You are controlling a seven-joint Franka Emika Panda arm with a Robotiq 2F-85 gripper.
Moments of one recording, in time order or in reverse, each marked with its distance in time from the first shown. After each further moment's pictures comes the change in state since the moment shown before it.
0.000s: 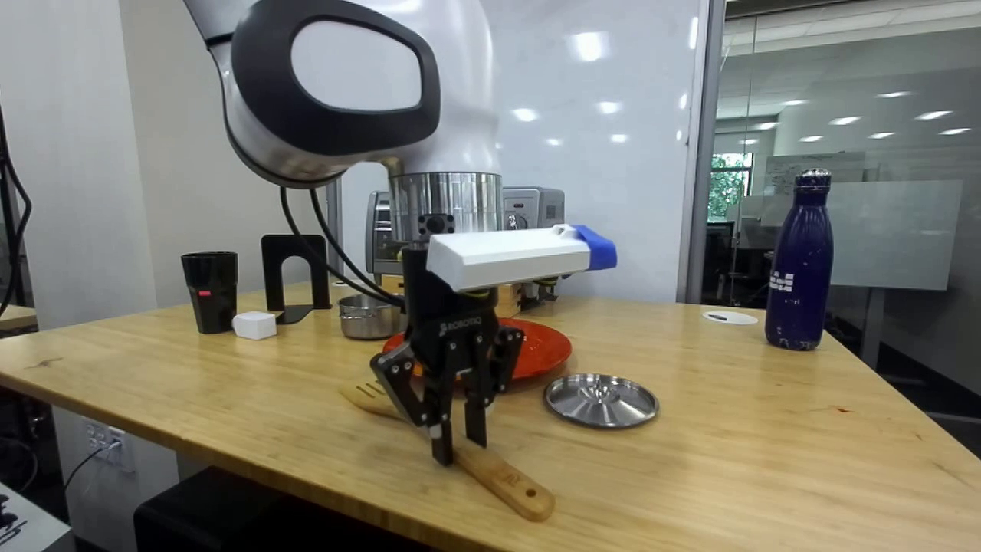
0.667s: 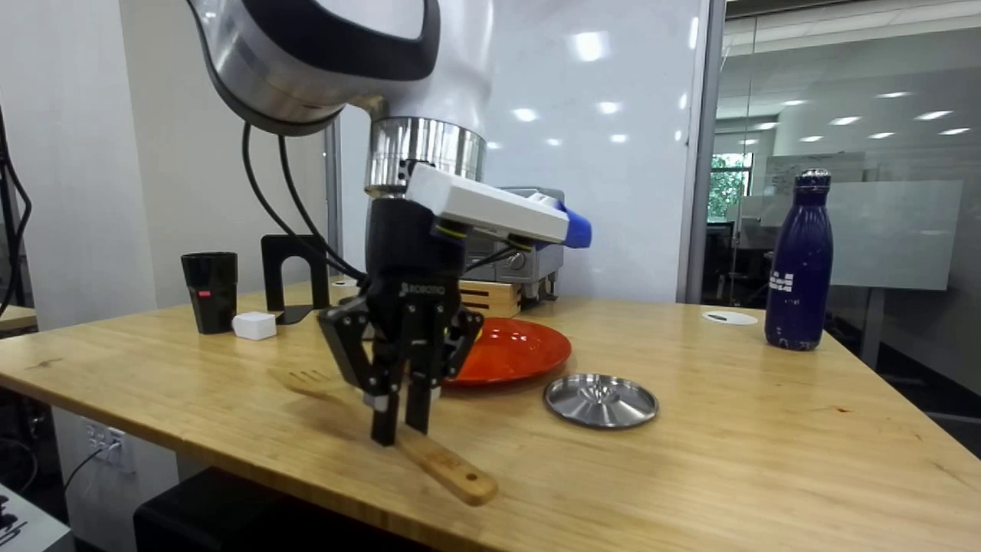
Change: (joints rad) arm 0.009 -0.137 -0.003 0.005 -0.104 -0.336 -0.039
